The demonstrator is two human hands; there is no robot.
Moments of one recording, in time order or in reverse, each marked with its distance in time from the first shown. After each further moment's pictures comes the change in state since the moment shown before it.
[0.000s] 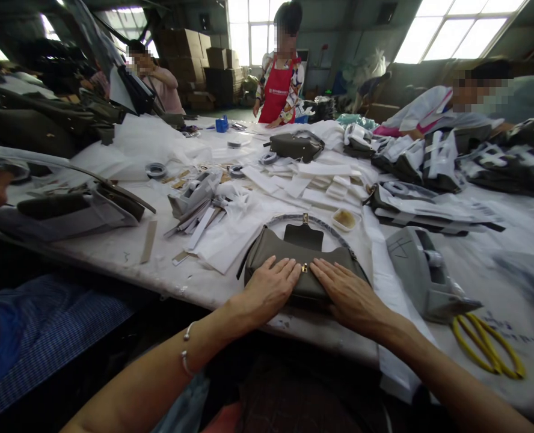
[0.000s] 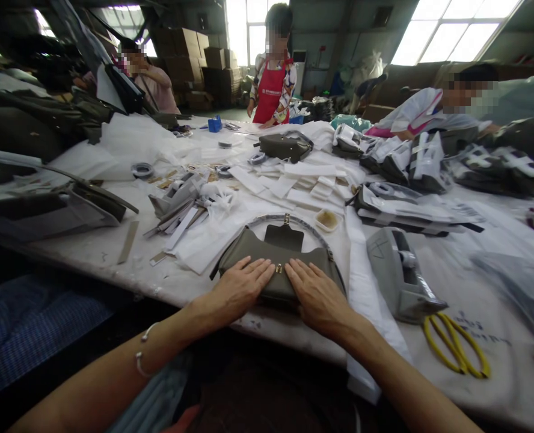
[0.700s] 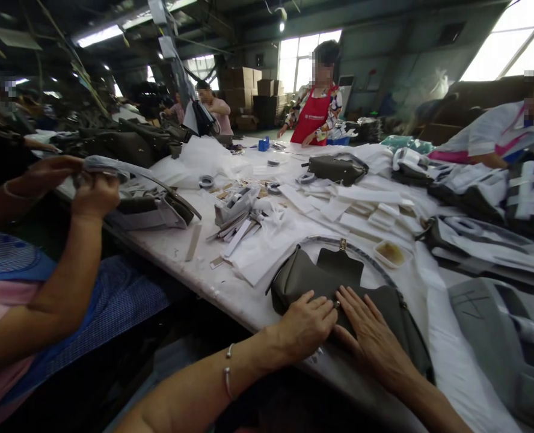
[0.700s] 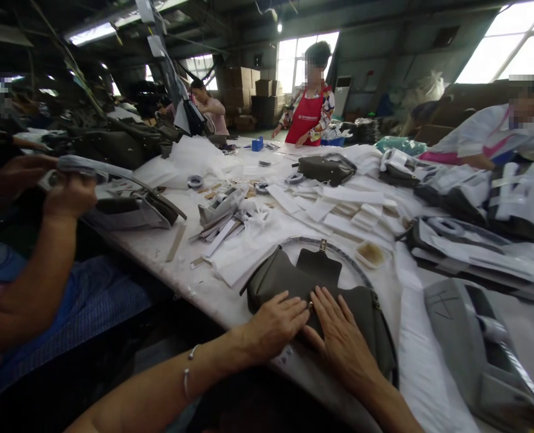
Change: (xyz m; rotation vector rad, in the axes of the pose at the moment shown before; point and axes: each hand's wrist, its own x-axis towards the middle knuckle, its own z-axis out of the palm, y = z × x) left_hand -0.007 0.015 0.035 0.049 0.189 0.038; right_hand 0.015 0.018 0.079 0.062 0.280 -0.040
